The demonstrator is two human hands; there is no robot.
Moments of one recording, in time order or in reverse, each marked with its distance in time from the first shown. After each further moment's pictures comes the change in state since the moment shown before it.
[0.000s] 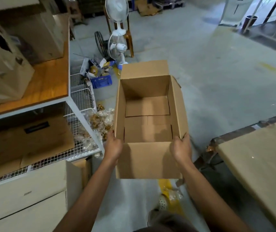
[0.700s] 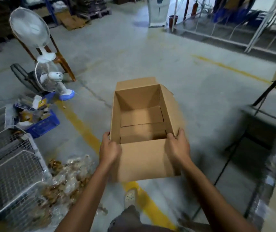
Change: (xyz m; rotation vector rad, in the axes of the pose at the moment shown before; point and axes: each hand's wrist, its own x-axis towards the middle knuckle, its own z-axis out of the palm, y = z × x) left_hand 0.293 0.243 0.209 0.199 -0.268 0.185; right_hand 0.322 -0.162 0.002 0.032 0.299 0.067
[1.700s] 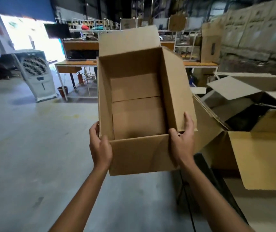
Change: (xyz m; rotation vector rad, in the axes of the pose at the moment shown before) left_hand 0.214 0.440 0.388 -0.405 -0.428 0.749; right_hand 0.337 -0.186 -0.270 0.346 0.950 -0.370
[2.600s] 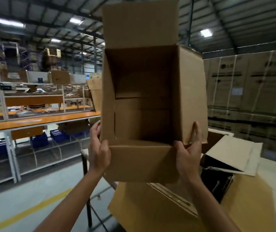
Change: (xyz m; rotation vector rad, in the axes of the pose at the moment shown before) left_hand 0.251 0.081 0.439 -0.551 -0.810 0.351; right_hand 0.316 -0.012 -0.031 -0.156 0.793 -0.251
